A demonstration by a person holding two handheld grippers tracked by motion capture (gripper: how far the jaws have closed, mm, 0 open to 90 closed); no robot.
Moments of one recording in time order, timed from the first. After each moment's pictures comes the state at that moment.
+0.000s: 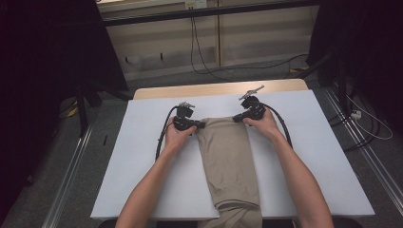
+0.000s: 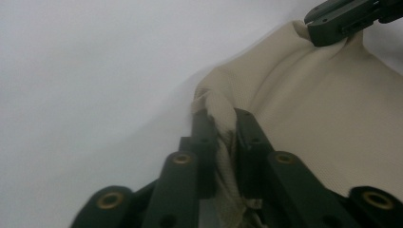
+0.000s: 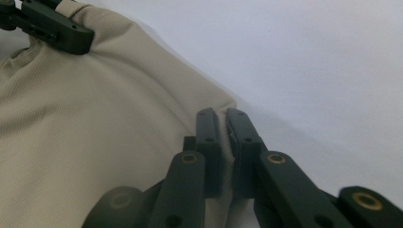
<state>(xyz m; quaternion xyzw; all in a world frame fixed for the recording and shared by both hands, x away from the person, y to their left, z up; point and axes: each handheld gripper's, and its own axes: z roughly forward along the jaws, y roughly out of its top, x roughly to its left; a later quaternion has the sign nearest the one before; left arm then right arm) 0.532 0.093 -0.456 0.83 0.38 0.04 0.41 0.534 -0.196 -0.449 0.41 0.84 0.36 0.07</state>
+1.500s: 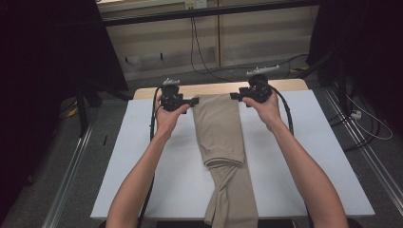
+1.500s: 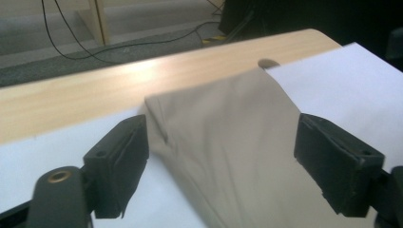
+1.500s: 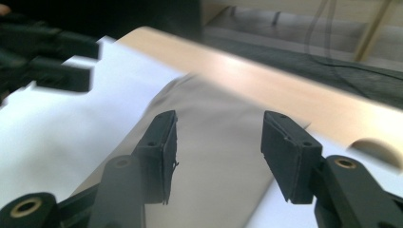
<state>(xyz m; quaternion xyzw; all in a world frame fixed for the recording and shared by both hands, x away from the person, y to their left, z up) 0.543 0.118 -0.387 0.77 0.42 0.14 0.46 0.518 -0.198 -0.365 0.44 0.75 0.46 0.16</state>
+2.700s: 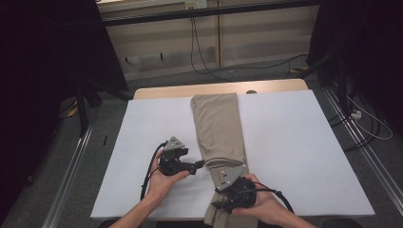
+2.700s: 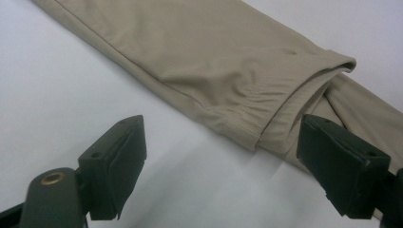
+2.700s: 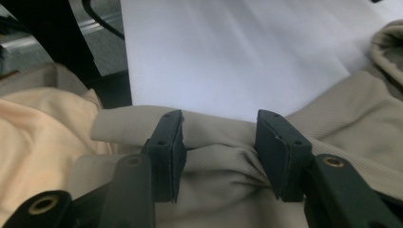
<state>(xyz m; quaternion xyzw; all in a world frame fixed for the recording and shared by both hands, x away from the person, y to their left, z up) 0.377 0.128 -0.440 0.83 0.34 0.08 0.44 0.276 -0.095 -0.441 0.18 0.92 0.36 0.04</state>
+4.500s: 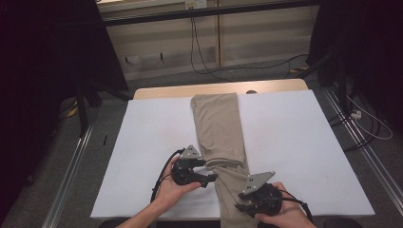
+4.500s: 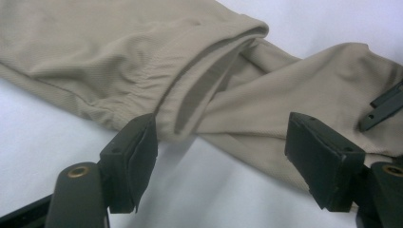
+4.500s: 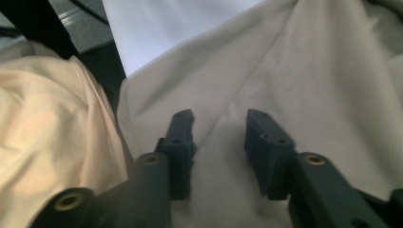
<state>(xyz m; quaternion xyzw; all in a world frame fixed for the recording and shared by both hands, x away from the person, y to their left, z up) 0.351 0.095 -0.438 0.87 0.27 0.02 0.42 0.249 -0.154 -0.443 0.26 0.90 0.34 0.05</state>
